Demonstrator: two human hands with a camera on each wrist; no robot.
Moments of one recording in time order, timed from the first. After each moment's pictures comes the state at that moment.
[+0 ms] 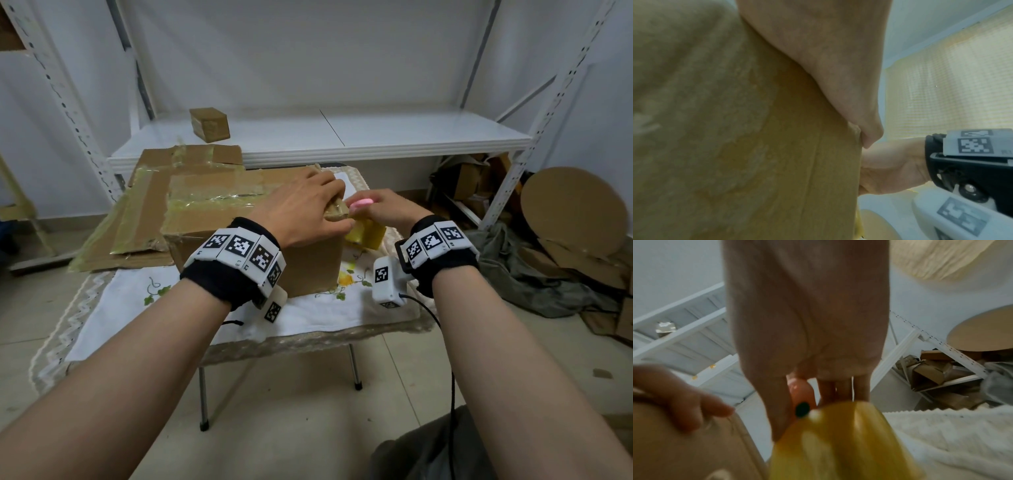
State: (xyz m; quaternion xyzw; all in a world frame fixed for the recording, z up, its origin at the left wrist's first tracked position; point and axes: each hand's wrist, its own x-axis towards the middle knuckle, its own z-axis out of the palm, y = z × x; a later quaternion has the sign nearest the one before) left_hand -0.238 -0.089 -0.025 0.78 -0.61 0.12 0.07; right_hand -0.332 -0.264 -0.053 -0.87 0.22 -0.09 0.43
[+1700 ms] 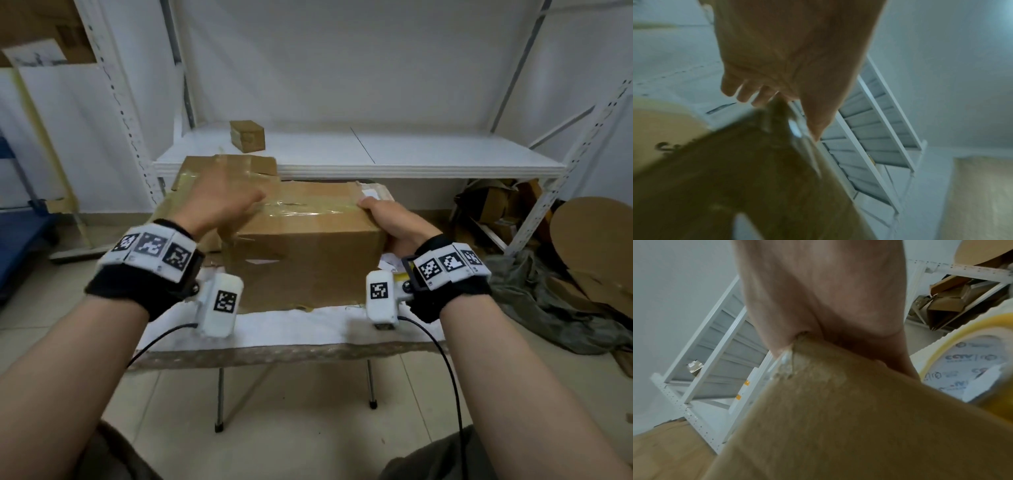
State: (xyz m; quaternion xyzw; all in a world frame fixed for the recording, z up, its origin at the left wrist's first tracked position) left_hand -0.194 0.034 0.018 0.88 -0.27 -0.05 0.39; right_hand -0.313 -0.186 -0.017 -0.73 0.33 -0.06 0.60
